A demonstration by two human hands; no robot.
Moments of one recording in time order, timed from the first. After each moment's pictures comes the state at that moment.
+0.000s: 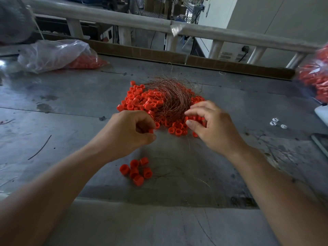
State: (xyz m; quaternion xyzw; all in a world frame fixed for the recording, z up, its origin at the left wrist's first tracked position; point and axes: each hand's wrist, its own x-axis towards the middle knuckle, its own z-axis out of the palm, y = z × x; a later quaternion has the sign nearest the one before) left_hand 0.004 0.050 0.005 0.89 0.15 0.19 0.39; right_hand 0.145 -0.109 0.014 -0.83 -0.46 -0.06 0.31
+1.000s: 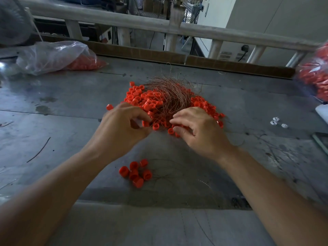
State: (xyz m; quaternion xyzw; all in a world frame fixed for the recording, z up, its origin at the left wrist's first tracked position) left_hand 0.003 0.048 0.008 0.89 0.19 0.26 0.32; right_hand 0.134 -0.098 0.004 -0.76 -0.58 -0.12 0.27
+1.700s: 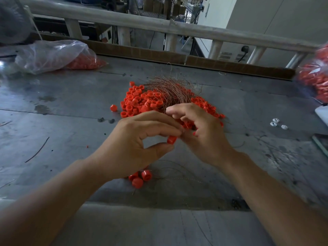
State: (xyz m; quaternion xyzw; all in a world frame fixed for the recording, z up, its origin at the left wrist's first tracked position) left_hand -0.007 0.023 0.021 0.88 -0.10 0.31 0.33; right_hand 0.123 -0.099 0.011 -0.69 -0.59 -0.06 0.42
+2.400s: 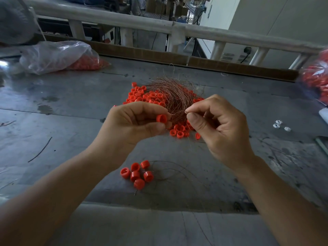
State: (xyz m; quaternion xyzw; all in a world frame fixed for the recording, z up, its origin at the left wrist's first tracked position) left_hand -0.003 0.030 0.022 0.65 0.05 0.25 0.71; right_hand 0.113 -0.113 0.033 -0.65 -0.56 -0.14 0.50
